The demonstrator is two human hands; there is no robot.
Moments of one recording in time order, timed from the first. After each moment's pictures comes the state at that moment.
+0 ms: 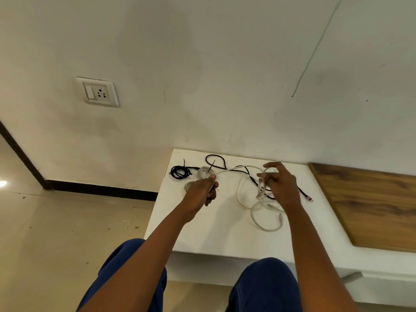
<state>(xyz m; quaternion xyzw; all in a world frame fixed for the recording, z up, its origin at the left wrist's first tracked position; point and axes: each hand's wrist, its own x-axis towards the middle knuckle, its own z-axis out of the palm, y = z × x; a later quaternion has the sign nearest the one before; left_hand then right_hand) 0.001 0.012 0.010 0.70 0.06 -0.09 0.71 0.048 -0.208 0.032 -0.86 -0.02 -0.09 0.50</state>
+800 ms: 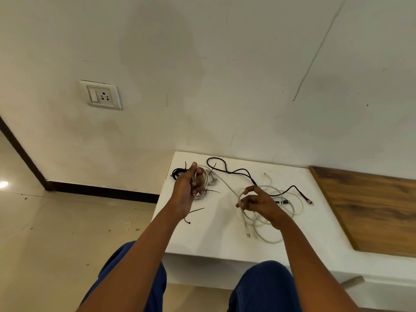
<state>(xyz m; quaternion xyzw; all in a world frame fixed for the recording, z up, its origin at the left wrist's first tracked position) 0.011 0.037 0.016 0.47 0.06 -0.03 0.88 0.047 -0.200 -0.015 -0.77 -0.09 0.19 0.60</state>
